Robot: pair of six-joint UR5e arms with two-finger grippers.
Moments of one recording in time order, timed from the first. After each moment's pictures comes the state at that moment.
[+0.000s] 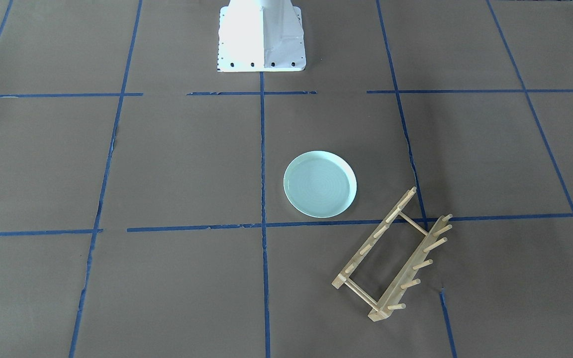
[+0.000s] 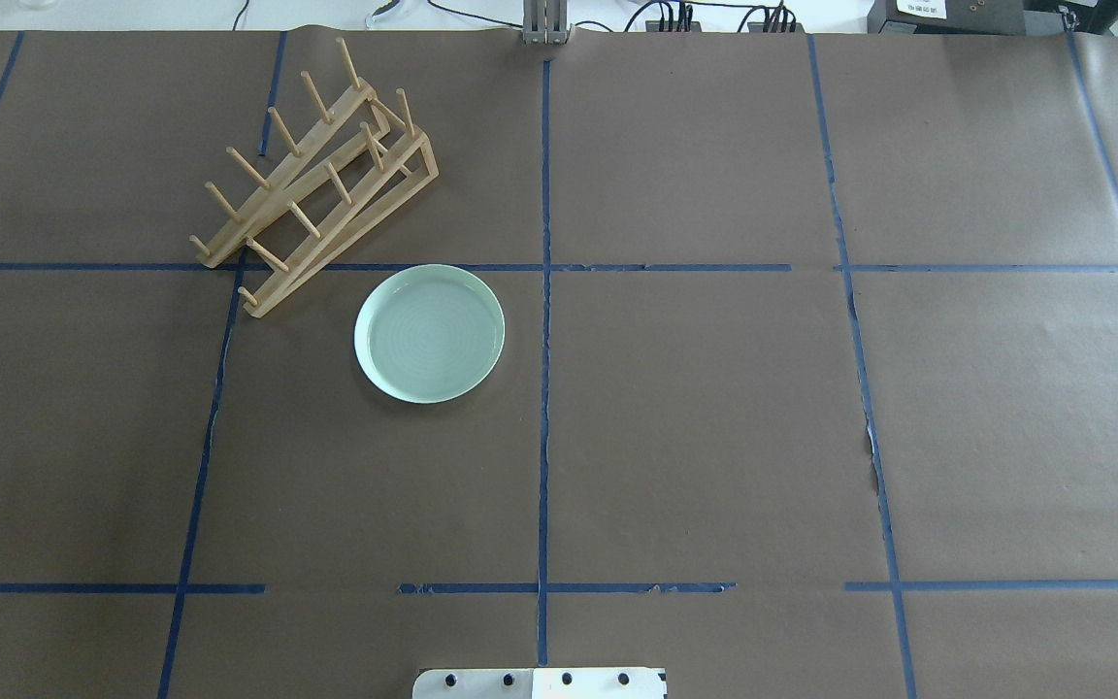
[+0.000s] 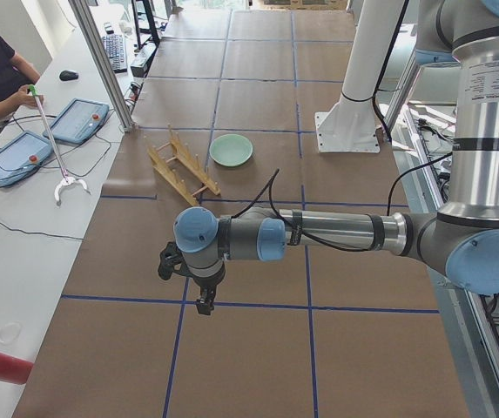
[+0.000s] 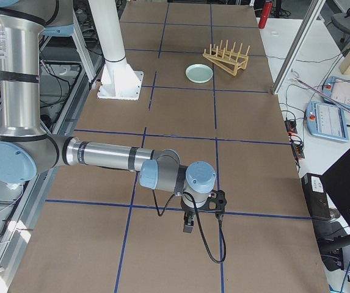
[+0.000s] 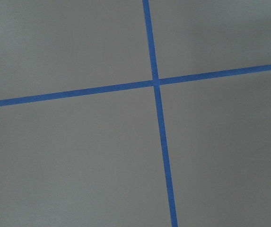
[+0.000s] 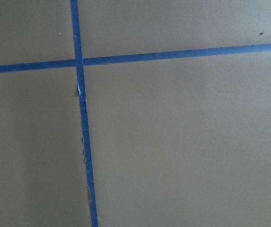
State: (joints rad) left arm -1.60 -1.56 -1.63 -1.51 -2.38 0.18; right arm 1.62 -1.62 1.56 -1.63 2.31 -0.02
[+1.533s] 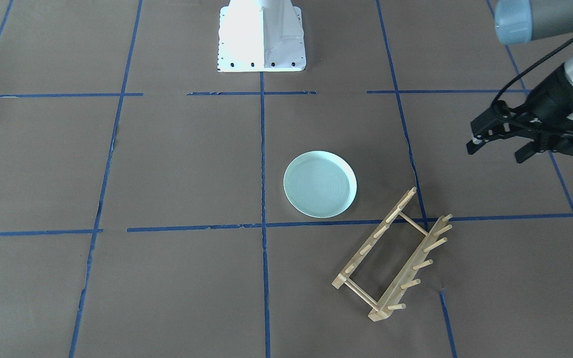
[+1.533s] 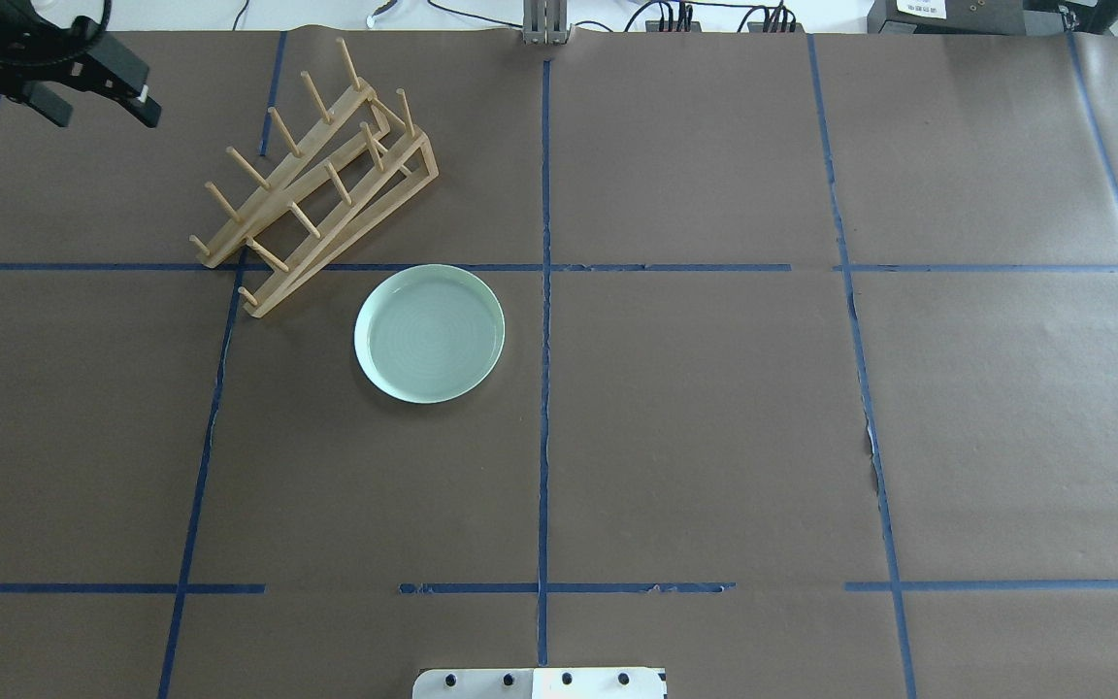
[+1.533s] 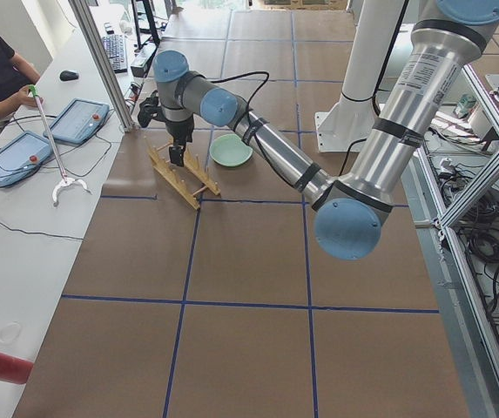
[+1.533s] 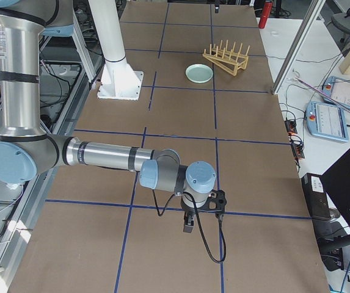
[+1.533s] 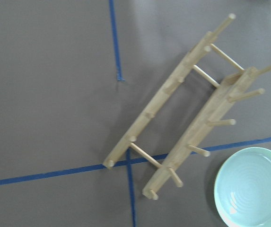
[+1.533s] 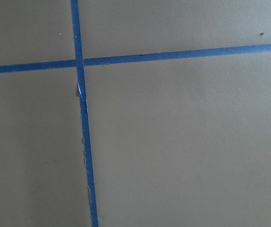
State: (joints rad) left arm -1.15 -2.08 -1.85 -1.40 -2.37 -0.60; right arm 1.62 -1.62 1.56 -1.63 2.31 -0.02
